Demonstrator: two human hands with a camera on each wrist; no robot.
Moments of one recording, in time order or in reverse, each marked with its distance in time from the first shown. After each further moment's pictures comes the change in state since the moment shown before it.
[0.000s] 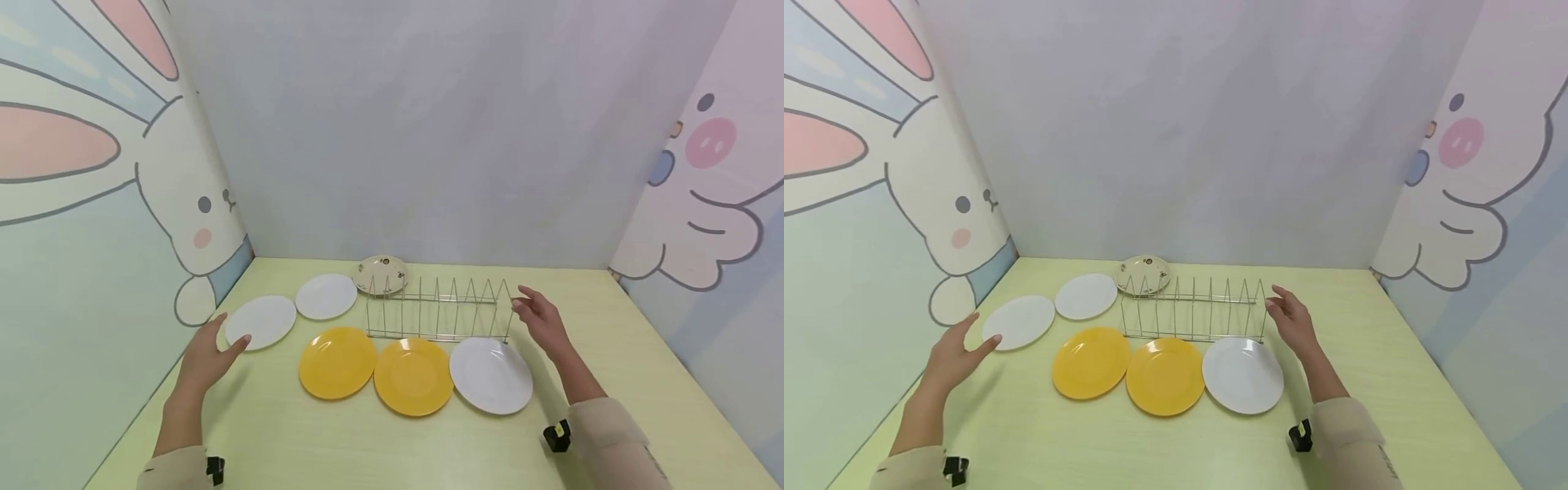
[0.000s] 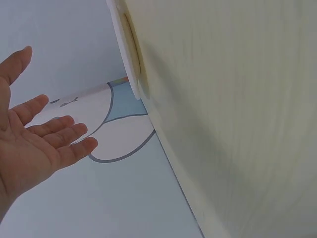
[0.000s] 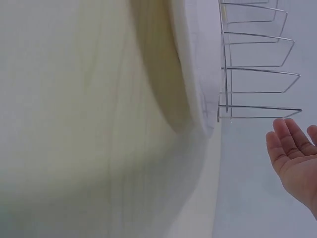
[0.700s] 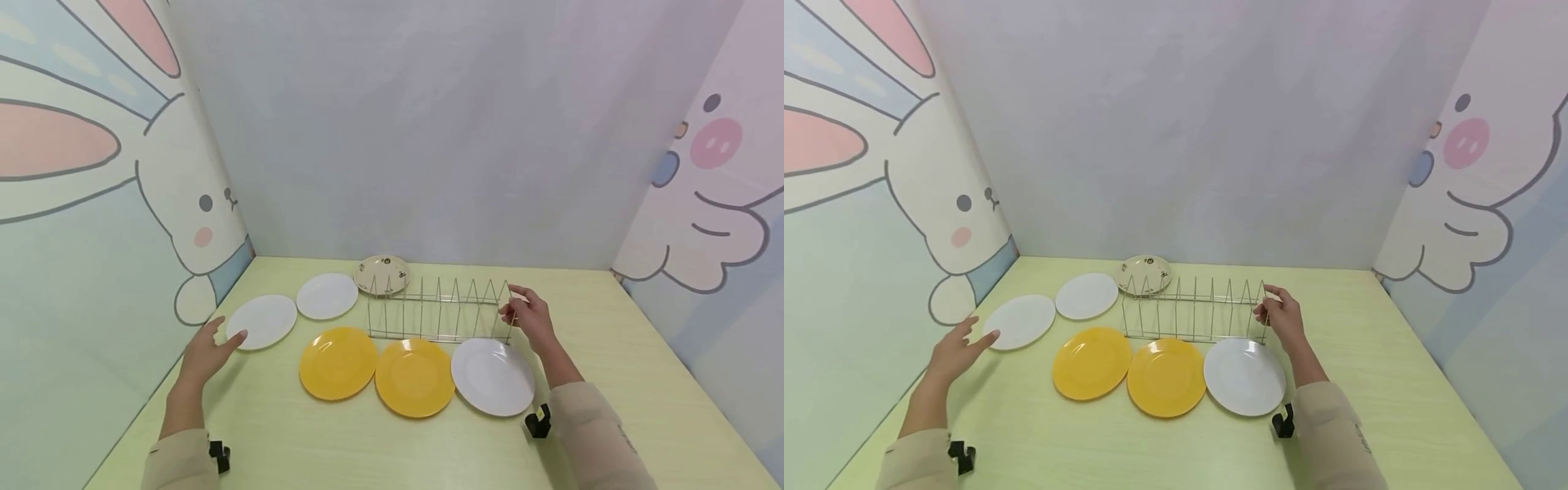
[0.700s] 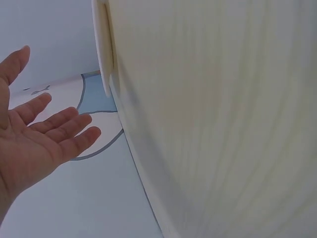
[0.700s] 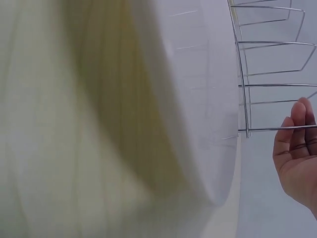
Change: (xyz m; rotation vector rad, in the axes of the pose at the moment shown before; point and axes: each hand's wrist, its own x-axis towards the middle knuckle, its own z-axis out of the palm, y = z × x) left_hand 0.013 -0.019 0.003 -0.072 -0.167 -0.229; right_hand 0.024 0.013 0.020 0.259 0.037 0.257
